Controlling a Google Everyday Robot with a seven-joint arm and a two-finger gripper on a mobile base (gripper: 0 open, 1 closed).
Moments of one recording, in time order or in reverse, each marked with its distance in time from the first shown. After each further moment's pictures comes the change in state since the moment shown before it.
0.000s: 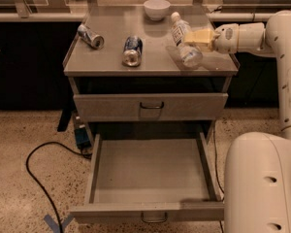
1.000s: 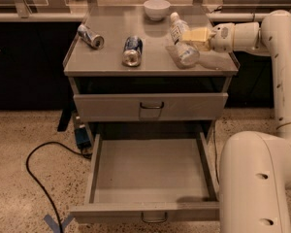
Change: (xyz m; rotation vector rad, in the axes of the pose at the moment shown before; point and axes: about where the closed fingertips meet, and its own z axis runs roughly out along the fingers) arm -0.008 -0.013 0.012 0.037 -0.020 0.033
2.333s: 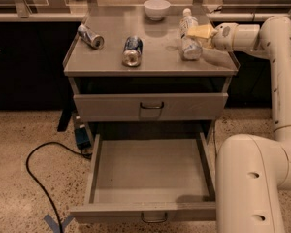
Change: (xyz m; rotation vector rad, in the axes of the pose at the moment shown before) arm -0.034 -0.047 -0.009 0.115 -0.164 0.046
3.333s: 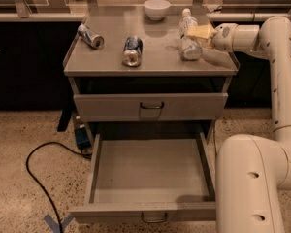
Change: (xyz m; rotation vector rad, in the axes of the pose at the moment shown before) arm 0.000 0.000 0.000 0.000 0.000 0.000
